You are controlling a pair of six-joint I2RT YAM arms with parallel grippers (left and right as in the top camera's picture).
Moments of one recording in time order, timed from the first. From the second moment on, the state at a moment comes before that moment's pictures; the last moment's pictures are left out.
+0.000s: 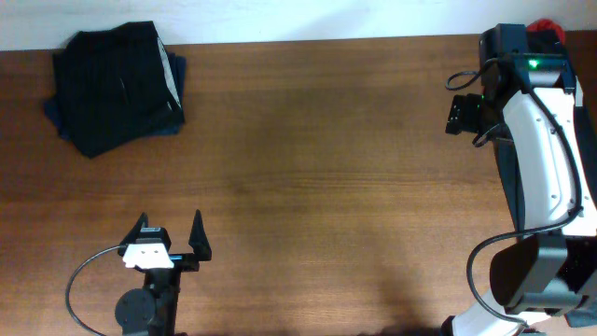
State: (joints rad) left arm 0.12 0.01 0.01 -0.06 0.13 -0.07; right arm -0.08 1.81 1.82 -1.36 0.29 0.26
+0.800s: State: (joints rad) left arm 0.12 0.01 0.01 -0.06 0.13 -0.07; right arm 0.15 1.38 1.81 -1.36 0.29 0.26
